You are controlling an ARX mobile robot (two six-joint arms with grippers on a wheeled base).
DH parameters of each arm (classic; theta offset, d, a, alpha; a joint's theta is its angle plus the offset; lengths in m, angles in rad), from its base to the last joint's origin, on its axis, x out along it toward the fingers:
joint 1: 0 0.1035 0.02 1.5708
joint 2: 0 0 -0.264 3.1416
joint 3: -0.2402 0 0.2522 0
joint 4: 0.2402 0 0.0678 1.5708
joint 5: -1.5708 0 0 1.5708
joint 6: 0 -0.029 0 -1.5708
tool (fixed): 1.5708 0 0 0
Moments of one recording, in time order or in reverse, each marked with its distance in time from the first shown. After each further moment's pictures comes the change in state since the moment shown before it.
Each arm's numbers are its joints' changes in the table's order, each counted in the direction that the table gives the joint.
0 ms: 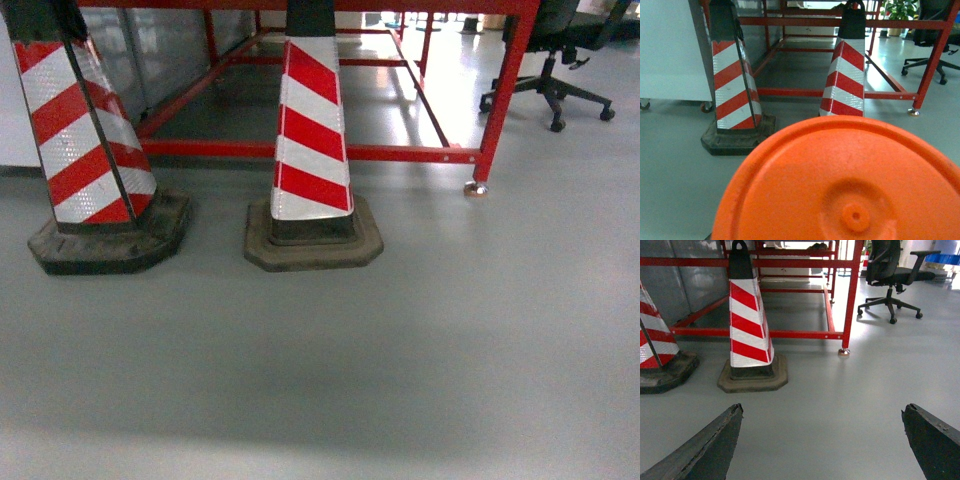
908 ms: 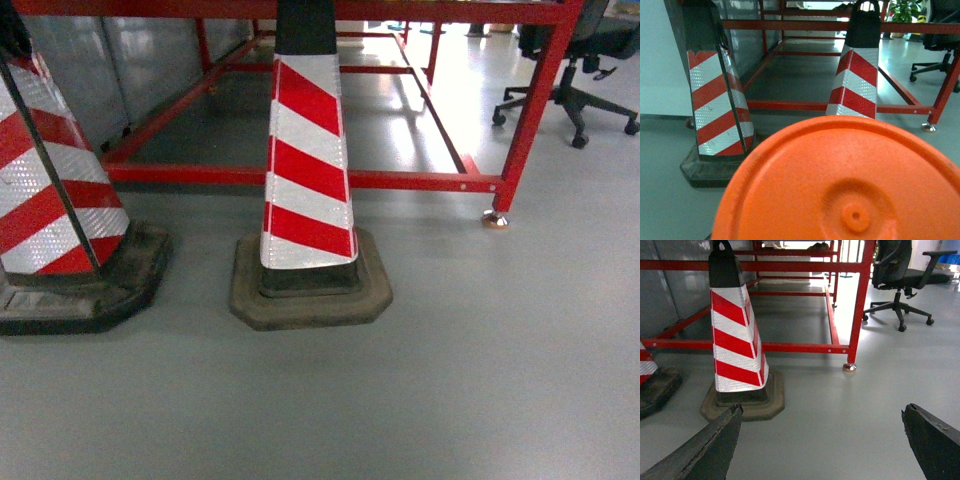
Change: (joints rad) left arm 0.000 0.000 0.000 -0.001 -0.002 0.000; right arm 0.000 0.000 0.000 0.000 0.000 0.000
